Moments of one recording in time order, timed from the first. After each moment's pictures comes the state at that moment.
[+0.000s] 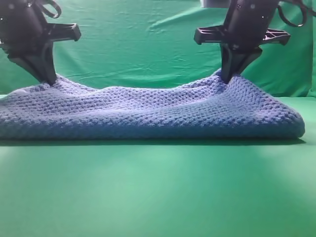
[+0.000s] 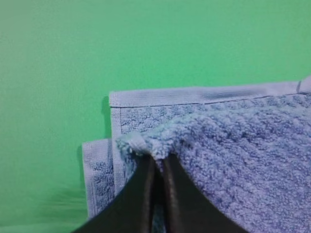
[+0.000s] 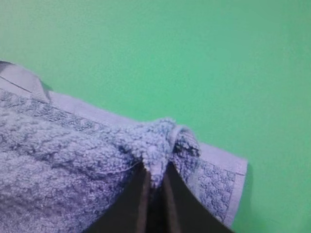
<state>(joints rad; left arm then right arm) -0.35 1.75 -1.08 0.05 0.28 -0.27 0.39 1.88 -1.33 -0.10 0.53 0.06</state>
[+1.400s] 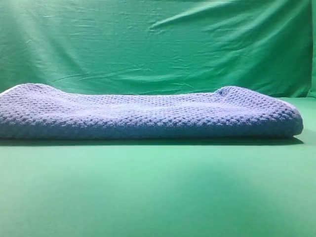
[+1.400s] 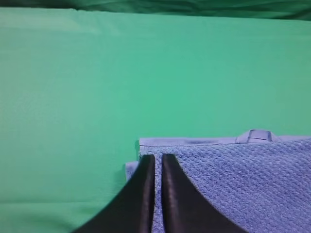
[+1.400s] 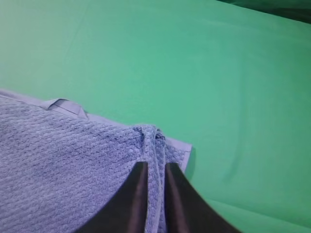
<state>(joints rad) -0.32 1.37 -1.16 0.07 0.55 -0.25 0.38 1.52 -1.40 -0.09 0.82 0.05</state>
